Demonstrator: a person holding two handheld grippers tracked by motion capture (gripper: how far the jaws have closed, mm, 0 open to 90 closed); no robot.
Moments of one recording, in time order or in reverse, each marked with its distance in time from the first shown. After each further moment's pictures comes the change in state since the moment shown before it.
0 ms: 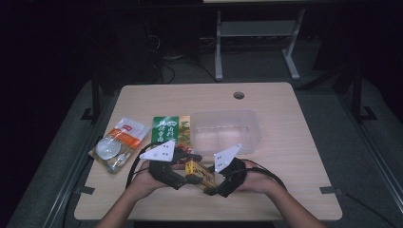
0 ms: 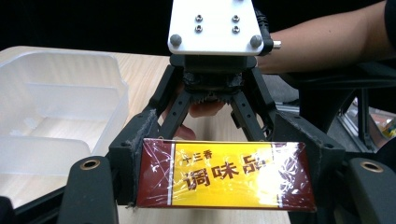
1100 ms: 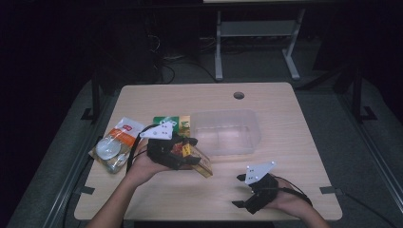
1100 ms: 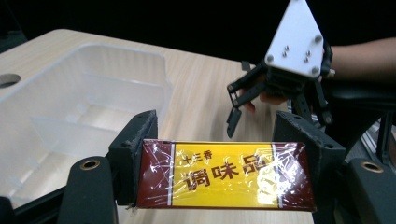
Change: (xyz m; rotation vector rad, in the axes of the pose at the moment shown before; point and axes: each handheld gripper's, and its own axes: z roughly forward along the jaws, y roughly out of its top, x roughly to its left) left arm 0.036 0.027 -0.011 0.033 0.086 -0.099; right arm 0.046 -0.067 -0.045 0.076 -0.221 0.220
